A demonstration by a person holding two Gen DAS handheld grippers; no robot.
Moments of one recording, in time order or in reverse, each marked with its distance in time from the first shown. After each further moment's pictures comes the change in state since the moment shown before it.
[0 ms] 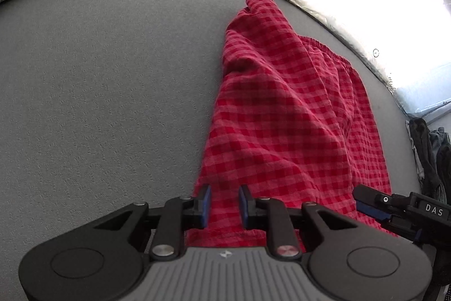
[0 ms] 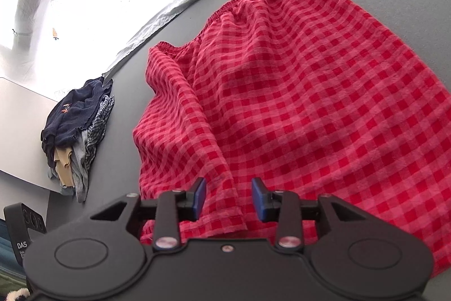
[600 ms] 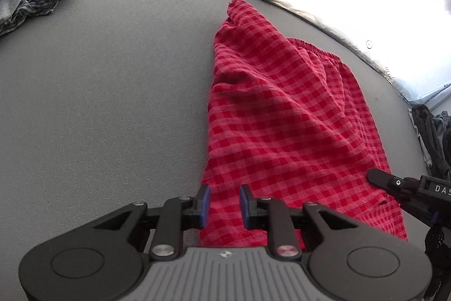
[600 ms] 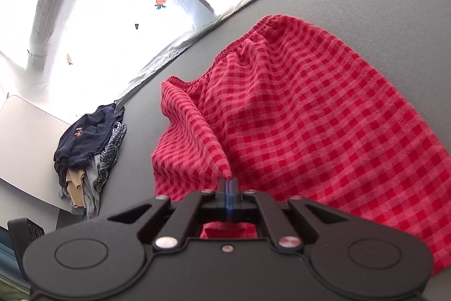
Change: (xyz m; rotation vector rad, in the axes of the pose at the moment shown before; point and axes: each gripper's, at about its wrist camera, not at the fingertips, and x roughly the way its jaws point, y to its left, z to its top) left arm -0.016 -0.038 -0.007 0.126 -0.056 0.068; right arm -0.047 -0.009 0.005 0.020 -0.160 0.060
